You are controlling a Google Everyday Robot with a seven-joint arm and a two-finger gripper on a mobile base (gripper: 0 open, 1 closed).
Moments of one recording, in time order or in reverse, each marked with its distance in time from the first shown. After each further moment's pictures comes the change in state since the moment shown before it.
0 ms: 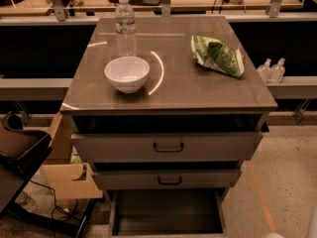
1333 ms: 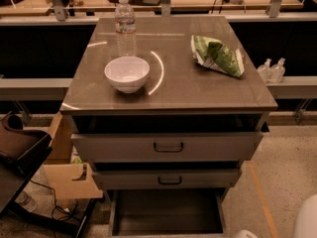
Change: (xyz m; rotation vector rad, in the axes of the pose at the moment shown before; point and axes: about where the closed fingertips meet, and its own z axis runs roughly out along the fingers) arm -0.029 0.004 0.092 -0.072 0.003 -0.021
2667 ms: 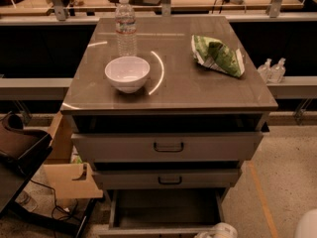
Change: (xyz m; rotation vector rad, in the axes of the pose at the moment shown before) arm -0.048 -0.062 0.044 0.122 0.003 -0.061
